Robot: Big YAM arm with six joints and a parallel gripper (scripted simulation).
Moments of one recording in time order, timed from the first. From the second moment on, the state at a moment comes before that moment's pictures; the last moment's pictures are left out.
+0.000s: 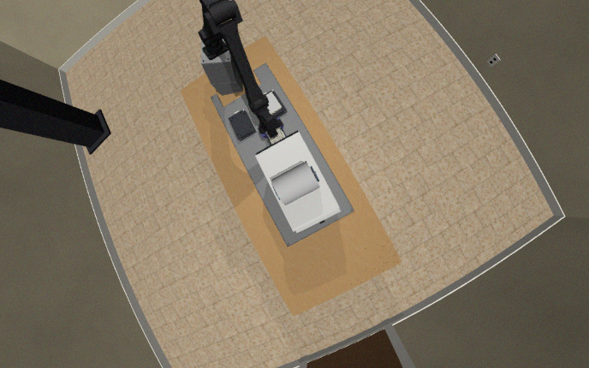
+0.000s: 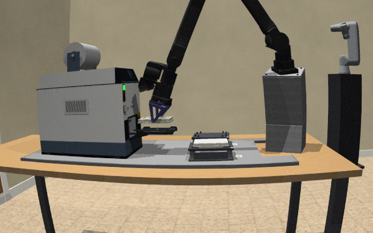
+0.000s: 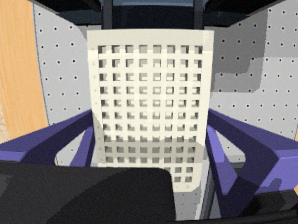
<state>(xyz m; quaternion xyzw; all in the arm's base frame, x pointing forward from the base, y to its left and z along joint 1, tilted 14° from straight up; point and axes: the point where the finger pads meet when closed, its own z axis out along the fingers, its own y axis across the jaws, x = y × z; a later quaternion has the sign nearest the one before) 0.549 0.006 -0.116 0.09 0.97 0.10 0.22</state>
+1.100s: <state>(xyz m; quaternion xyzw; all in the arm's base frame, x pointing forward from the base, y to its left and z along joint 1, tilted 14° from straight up) 0.547 0.007 -0.117 0.09 0.97 0.09 0.22</state>
